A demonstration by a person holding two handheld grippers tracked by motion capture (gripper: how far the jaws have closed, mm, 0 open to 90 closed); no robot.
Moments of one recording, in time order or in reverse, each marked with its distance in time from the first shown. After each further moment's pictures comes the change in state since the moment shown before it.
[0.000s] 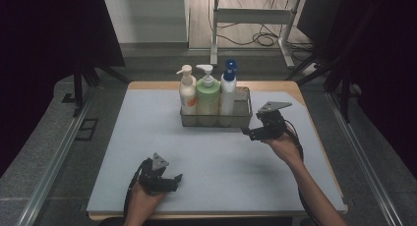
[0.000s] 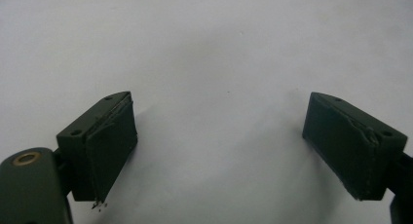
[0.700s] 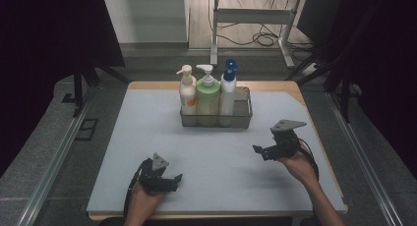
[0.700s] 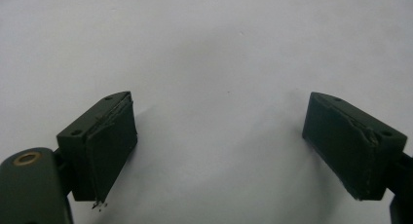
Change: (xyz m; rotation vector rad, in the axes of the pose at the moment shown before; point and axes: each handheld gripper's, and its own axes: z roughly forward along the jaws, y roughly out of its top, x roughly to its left) left arm 0.000 0.000 0.000 -0.001 0.002 0.000; right arm 0.006 -0.055 -0.029 0.025 -0.020 -0.003
